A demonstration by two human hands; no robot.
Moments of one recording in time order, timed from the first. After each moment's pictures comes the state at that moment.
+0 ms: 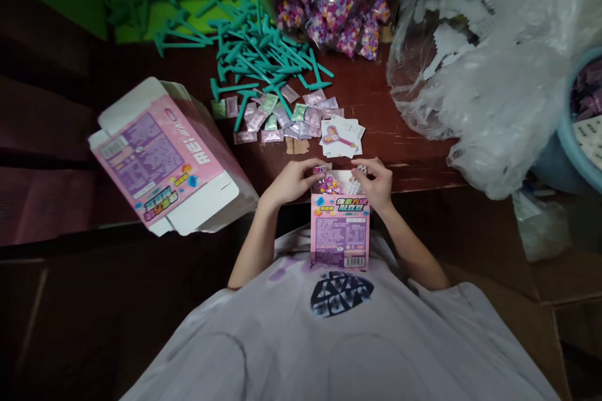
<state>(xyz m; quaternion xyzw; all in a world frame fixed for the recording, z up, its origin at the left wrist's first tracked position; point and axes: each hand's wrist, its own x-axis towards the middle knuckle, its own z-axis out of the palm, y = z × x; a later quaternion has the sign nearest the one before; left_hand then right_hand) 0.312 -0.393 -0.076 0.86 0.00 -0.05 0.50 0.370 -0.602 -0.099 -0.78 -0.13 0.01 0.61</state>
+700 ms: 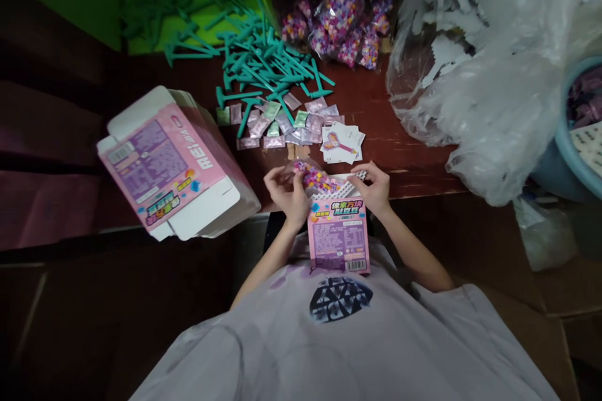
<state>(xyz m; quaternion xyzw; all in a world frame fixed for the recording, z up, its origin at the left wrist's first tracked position) 0.296 -0.446 -0.113 0.65 0.29 0.45 0.54 0.374 -0.599 -0.096 -0.75 -0.13 0.02 0.64</state>
